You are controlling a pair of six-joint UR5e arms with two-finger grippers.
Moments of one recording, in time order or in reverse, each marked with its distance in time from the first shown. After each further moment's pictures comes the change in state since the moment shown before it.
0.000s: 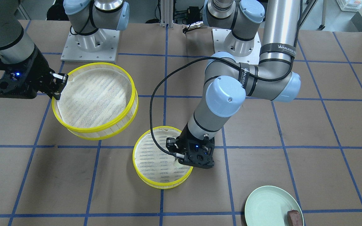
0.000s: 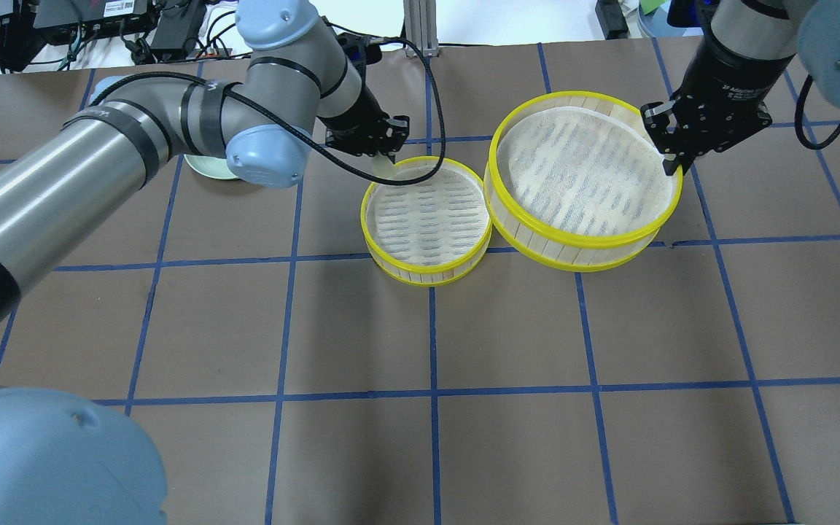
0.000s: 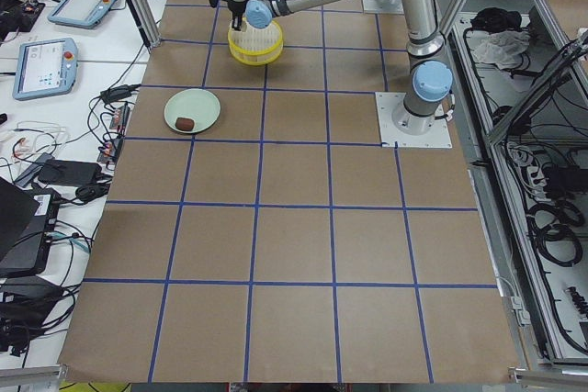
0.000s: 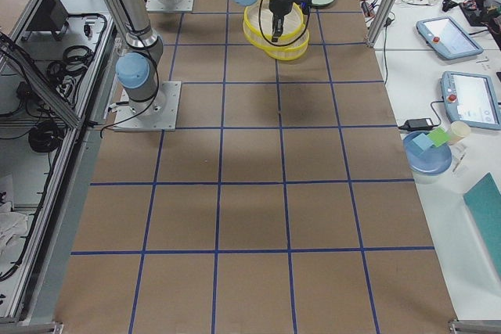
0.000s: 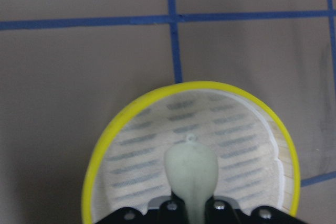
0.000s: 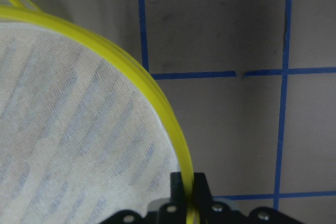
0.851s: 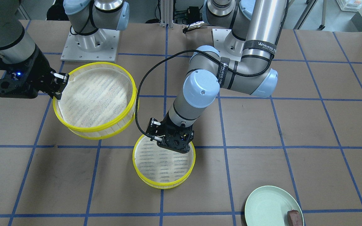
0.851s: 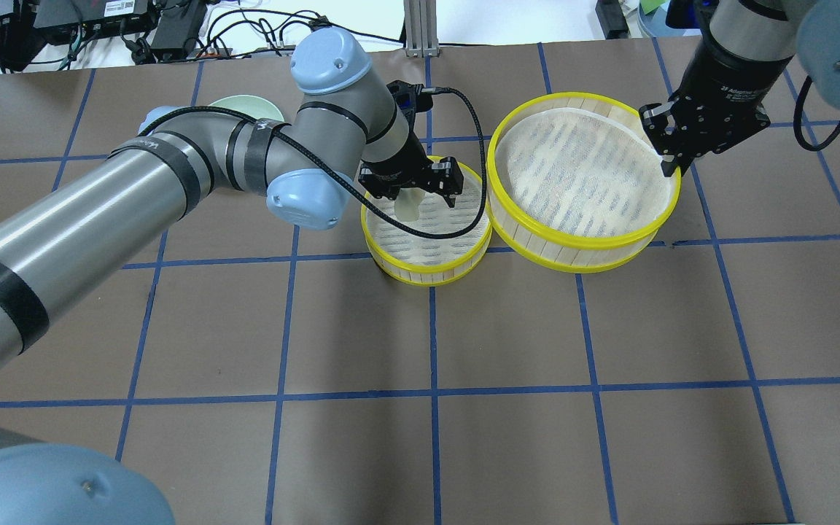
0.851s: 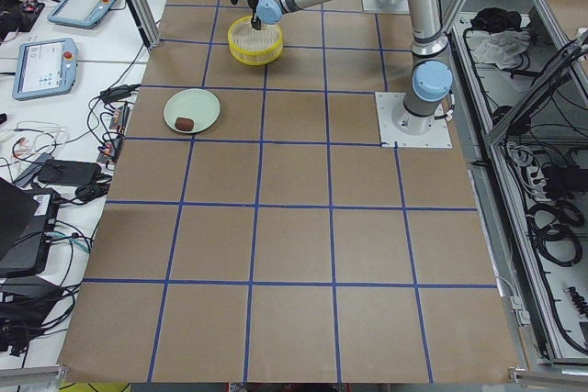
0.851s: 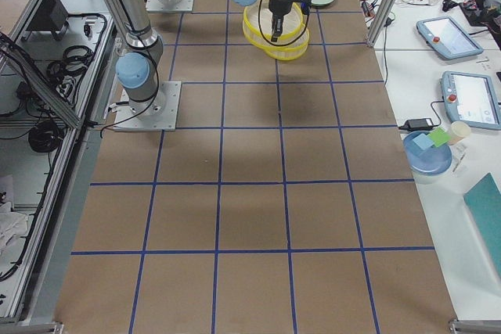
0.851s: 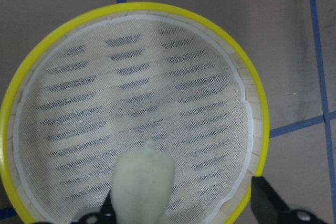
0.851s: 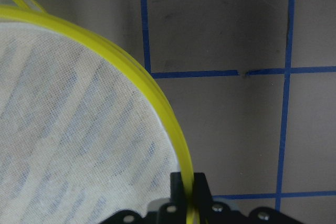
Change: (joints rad) left arm -0.054 0.024 -0.071 -0.007 -0.019 0.008; right arm 0.001 -0.002 0.004 0.001 0.004 0.000
